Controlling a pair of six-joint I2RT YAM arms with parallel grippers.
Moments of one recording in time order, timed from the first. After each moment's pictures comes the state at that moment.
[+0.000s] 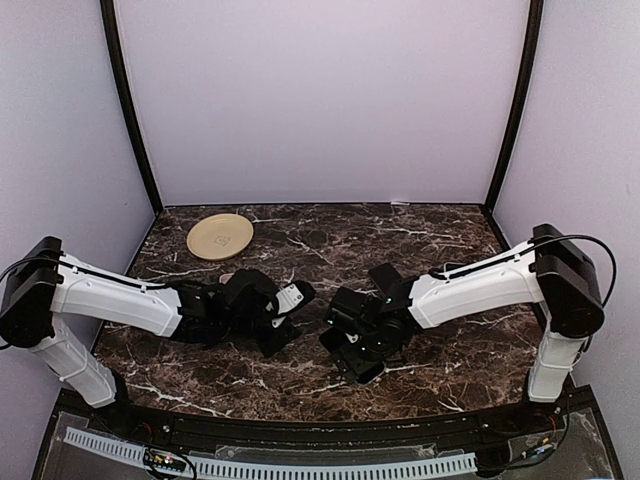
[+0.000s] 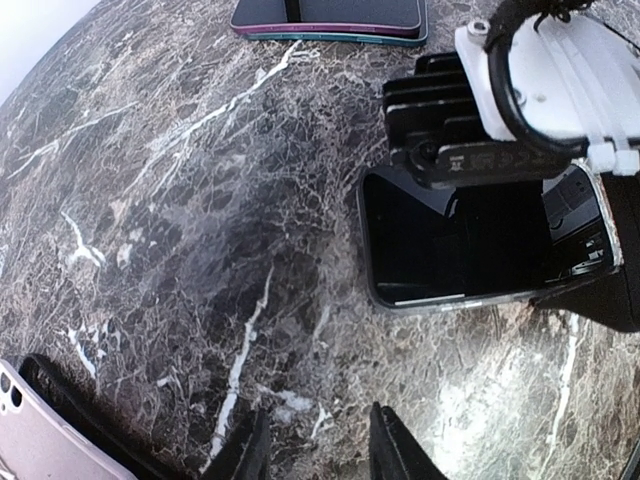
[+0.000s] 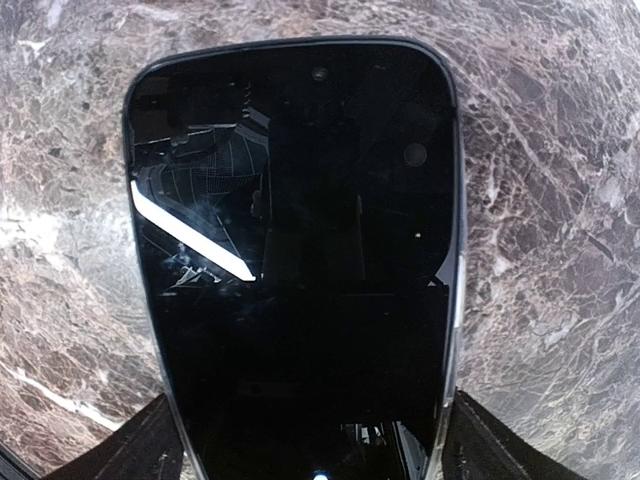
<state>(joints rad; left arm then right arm) -1.03 1.53 0.78 -0.04 -0.15 0.01 1.16 1.84 1.13 -0.62 0.14 0.53</state>
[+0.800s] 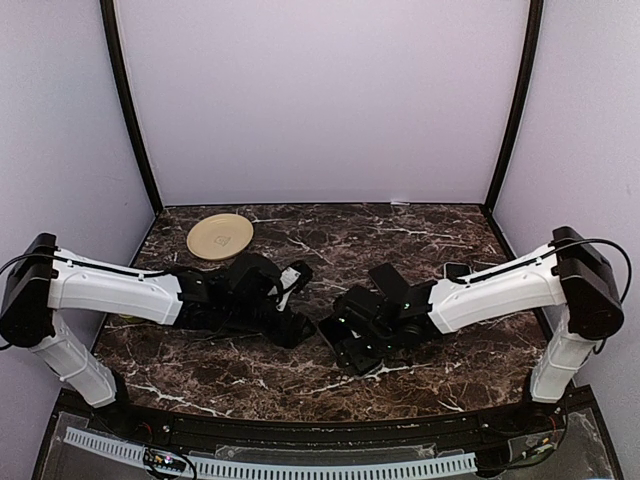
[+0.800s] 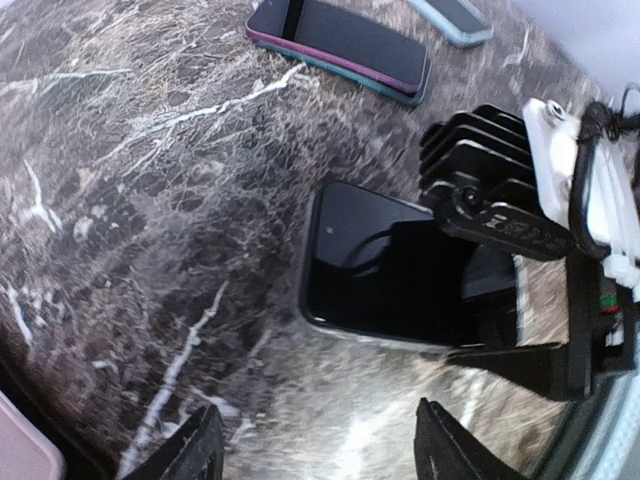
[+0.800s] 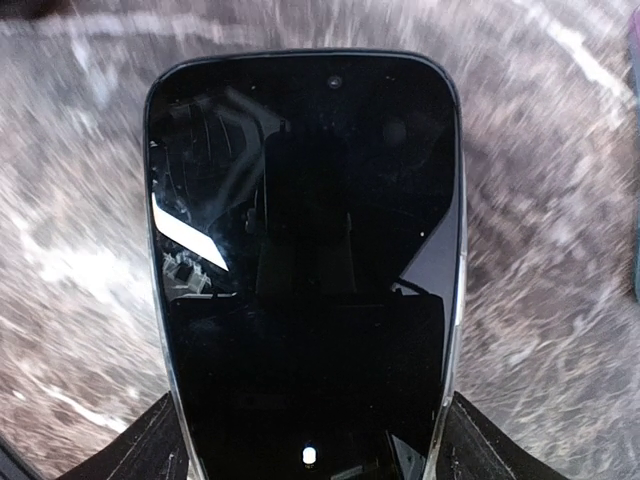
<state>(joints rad) -1.01 1.54 0.89 -0.14 -0.04 -0.29 1.17 1.74 1.03 -0.46 0.22 0.53</state>
